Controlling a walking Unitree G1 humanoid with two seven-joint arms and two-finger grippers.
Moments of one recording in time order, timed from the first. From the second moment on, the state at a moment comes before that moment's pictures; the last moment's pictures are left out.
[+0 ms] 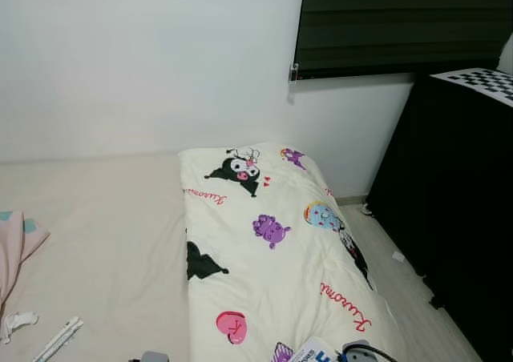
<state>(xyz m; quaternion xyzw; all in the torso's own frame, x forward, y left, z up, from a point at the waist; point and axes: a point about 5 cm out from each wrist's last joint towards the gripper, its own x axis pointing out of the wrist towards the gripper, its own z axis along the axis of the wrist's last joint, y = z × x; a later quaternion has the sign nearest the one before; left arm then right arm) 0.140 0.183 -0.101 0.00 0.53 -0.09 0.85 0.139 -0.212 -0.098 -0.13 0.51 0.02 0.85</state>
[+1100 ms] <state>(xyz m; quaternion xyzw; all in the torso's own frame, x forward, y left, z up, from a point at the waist) 0.139 0.193 -0.100 -0.03 0.52 -0.07 0.85 0.134 -0.216 -0.099 -0.12 0.51 0.01 0.85</state>
